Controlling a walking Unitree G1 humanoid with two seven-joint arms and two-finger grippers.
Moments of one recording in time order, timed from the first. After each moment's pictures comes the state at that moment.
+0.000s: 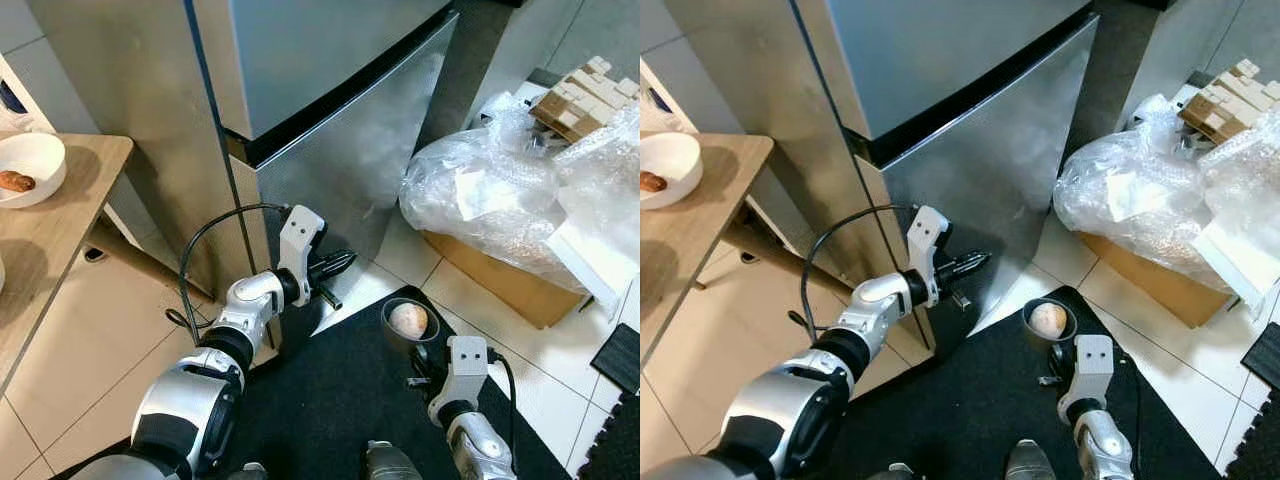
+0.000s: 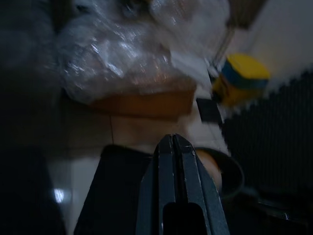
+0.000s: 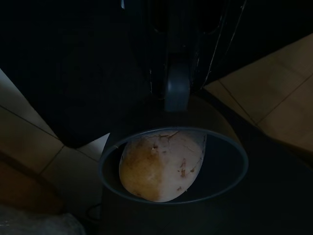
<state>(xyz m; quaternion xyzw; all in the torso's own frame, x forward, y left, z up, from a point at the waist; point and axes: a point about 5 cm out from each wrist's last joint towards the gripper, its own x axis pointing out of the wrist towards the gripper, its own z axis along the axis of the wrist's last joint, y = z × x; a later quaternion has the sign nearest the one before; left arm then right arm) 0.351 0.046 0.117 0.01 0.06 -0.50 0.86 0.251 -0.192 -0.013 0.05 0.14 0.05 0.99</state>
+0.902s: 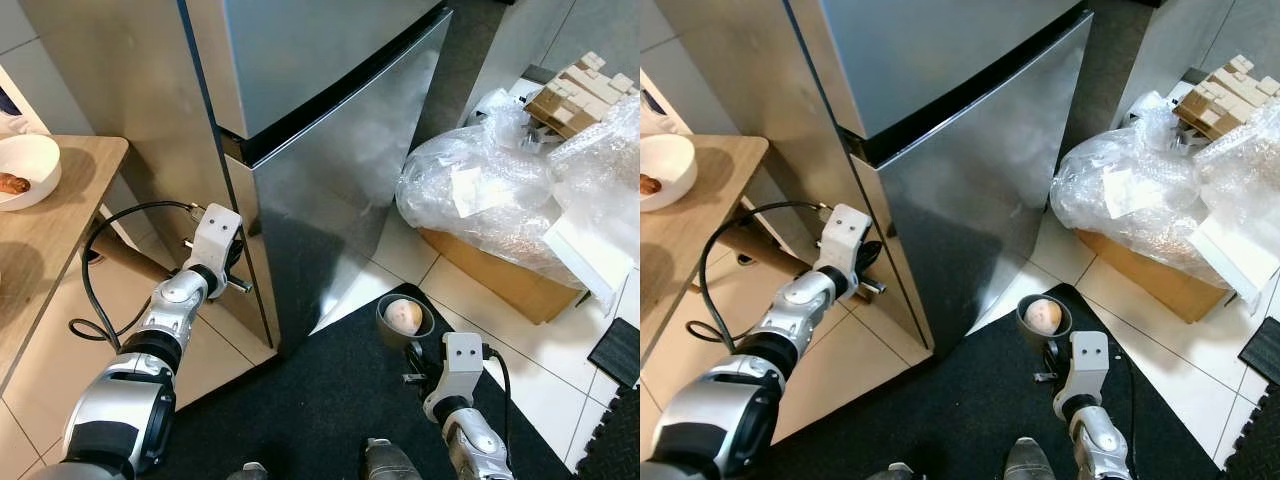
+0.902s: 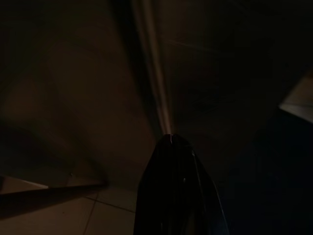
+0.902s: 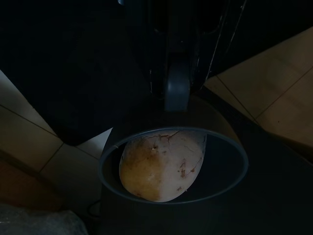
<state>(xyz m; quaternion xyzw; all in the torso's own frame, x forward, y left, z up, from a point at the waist) 0.372 0.178 0.113 0.12 0.09 -0.18 0.97 0.256 -0.188 -0.009 0.05 0.13 0.05 0.99</state>
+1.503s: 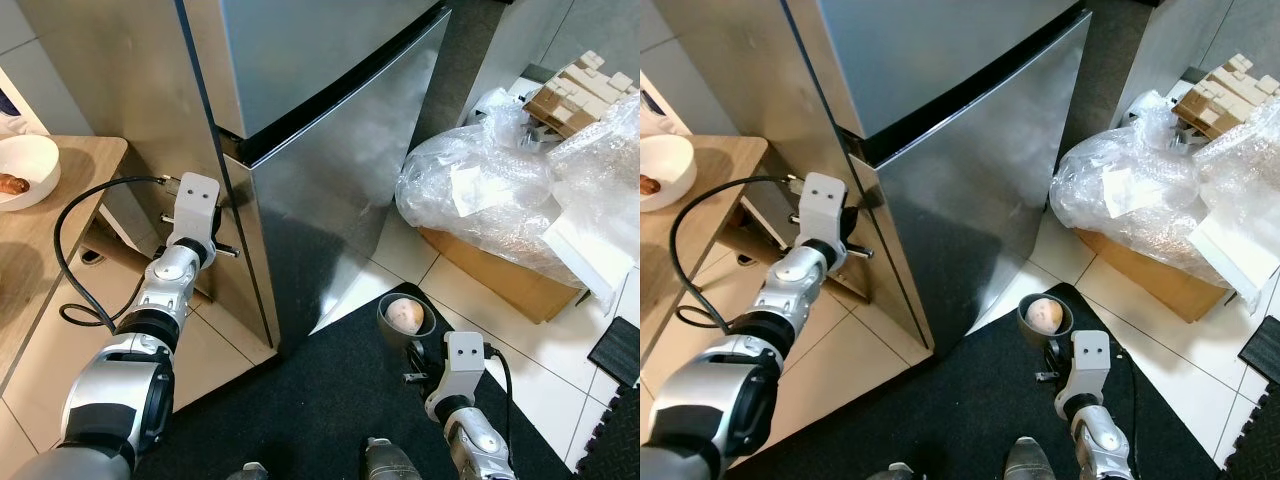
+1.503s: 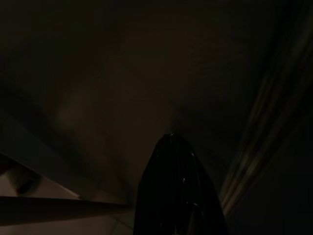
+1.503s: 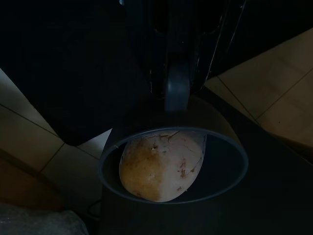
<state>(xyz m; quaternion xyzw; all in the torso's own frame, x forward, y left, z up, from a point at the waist) 0.389 0.190 0.148 0.08 0.03 -0.09 0.99 0.255 -0.190 -0.009 0.05 0.13 0.05 0.99</state>
